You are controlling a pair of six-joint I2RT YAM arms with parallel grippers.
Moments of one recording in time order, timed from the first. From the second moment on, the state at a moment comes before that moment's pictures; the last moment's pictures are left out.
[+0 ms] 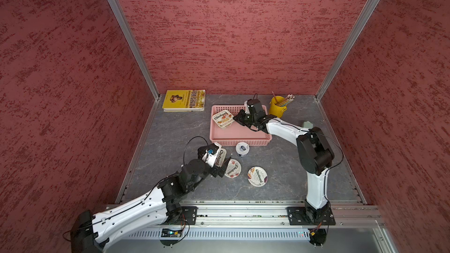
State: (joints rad) left arm -0.97 0.68 0.39 -0.01 -0.36 -0.05; right arm 0.54 2.03 1.47 -0.05 -0.26 0.96
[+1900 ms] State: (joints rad) left arm -0.95 0.60 0.35 -0.03 -0.27 -0.04; right arm 0.74 2.19 1.44 0.16 0.39 1.37
